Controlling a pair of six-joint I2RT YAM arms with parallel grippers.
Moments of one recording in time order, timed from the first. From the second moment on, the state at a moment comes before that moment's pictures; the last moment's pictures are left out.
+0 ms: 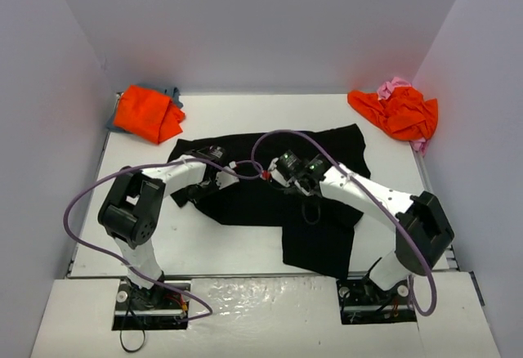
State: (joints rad) left arm -0.47 1.79 1.10 -0.74 -0.29 0.61; right arm 0.76 1.54 1.12 -0.86 0.40 -0.38
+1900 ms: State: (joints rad) left arm -0.49 2.06 1.48 -0.79 -0.28 0.61; right arm 0.37 1.79 1.58 -0.49 0.43 -0.61
